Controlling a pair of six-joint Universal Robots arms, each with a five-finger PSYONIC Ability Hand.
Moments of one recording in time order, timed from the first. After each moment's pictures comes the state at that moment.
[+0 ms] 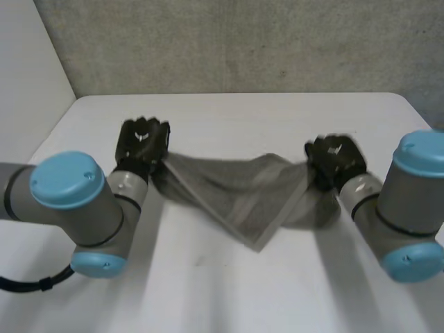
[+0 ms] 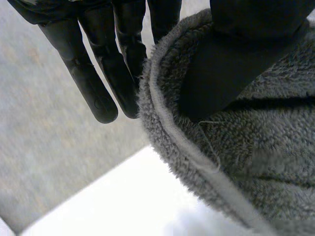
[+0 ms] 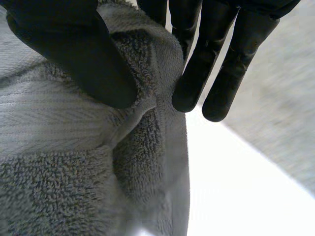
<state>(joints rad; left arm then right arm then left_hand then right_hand) 4.22 -2.10 -1.59 3.71 -1.67 3.39 1.94 -1.11 1.60 -0.27 1.49 2.80 1.08 1.08 1.08 1.08 0.91 0.94 1.18 1.18 1.19 0.96</state>
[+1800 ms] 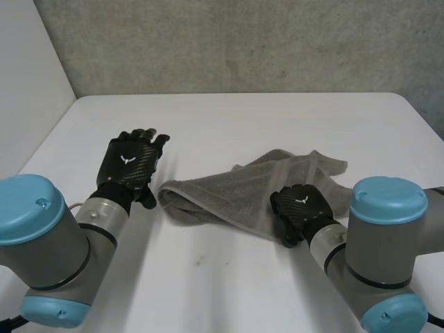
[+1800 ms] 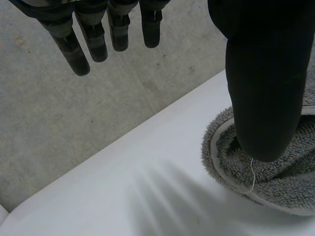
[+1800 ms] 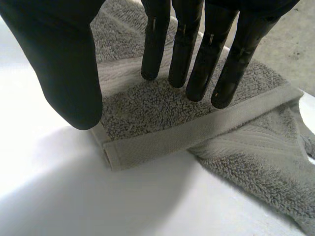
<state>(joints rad) 4.24 -1.85 -1.85 3.64 -1.60 3.38 2.10 -1.09 1.72 -0.23 1.54 2.90 0.20 0.19 0.19 0.19 0.03 0.56 0.66 0.66 0.65 0.45</state>
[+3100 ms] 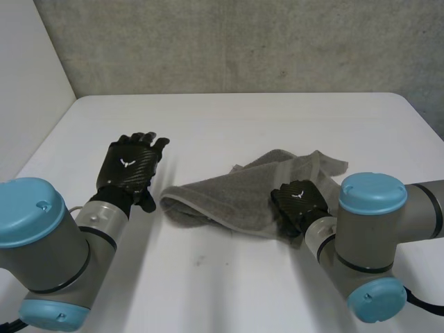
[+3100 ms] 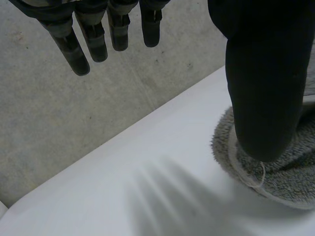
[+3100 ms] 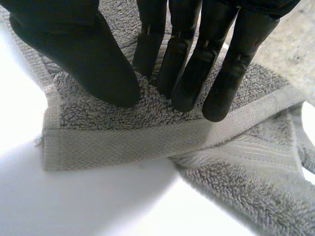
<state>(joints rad) 4.25 -1.85 -1.87 3.65 -1.60 3.38 2.09 -0.98 1.62 -0.26 1.55 2.80 0.19 0.19 0.19 0.19 0.03 0.94 1.18 1.18 1.19 0.97</state>
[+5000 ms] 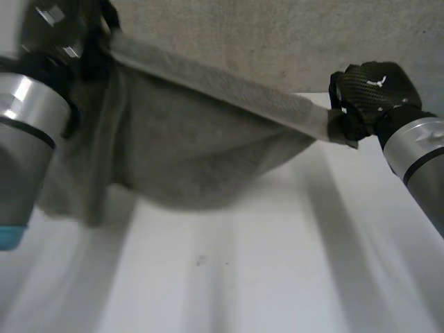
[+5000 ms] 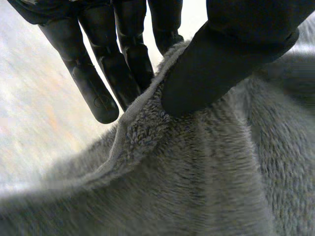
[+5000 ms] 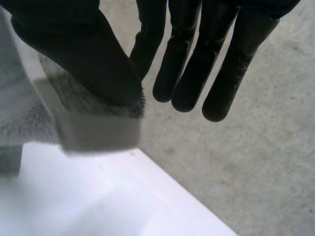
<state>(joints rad) 4.30 -1.58 -1.53 3.46 -1.57 3.20 1.92 -1.47 1.54 -0.07 1.47 2.82 1.19 1.22 1.22 1.22 1.03 0.95 1.18 1.18 1.19 0.99</state>
